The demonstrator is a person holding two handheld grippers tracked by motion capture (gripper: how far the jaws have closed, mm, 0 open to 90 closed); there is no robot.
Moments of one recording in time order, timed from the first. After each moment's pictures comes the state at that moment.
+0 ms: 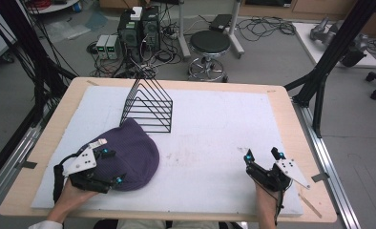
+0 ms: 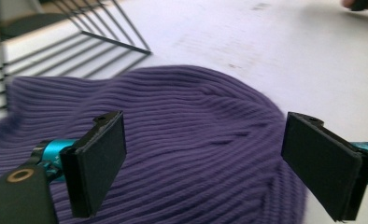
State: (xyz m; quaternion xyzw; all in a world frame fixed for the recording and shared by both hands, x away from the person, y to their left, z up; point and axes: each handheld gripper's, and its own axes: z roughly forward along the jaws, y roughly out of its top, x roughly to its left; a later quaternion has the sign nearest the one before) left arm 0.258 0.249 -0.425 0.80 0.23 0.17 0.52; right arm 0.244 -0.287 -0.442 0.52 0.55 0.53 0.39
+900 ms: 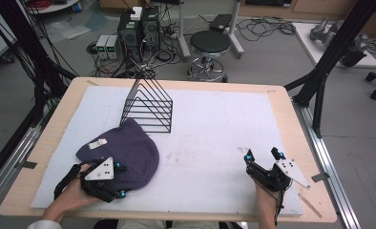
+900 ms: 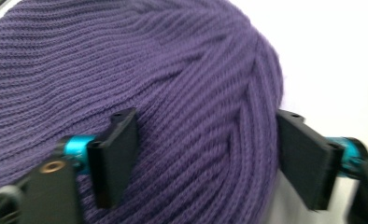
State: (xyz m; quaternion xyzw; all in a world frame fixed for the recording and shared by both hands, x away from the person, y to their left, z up) left arm 0.260 0.230 -0.444 0.90 0.13 0.11 0.40; right arm 0.244 -0.287 -0.442 0.52 0.55 0.53 0.39
